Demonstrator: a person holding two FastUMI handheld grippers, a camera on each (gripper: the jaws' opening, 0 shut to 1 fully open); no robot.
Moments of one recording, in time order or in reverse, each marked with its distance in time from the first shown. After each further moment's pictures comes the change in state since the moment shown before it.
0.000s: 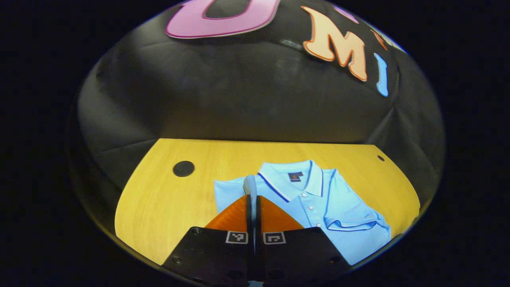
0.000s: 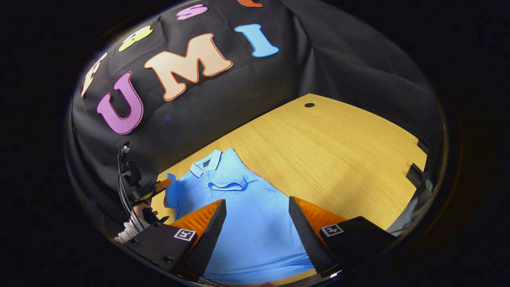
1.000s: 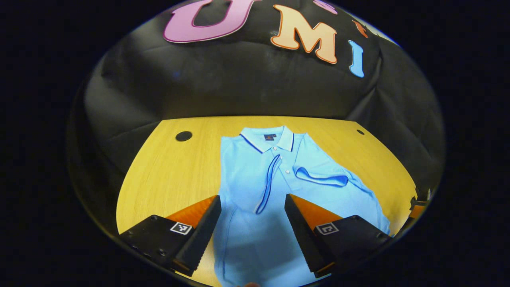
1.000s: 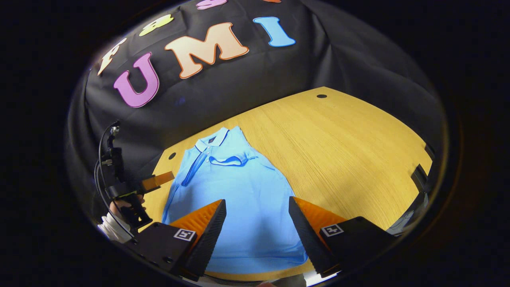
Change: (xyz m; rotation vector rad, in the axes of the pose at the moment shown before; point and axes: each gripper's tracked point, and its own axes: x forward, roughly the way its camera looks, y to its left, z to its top) left arm -0.148 -0.020 -0.095 0.000 0.076 0.033; right arm -0.007 -0.028 -0.070 -0.147 0.096 0.123
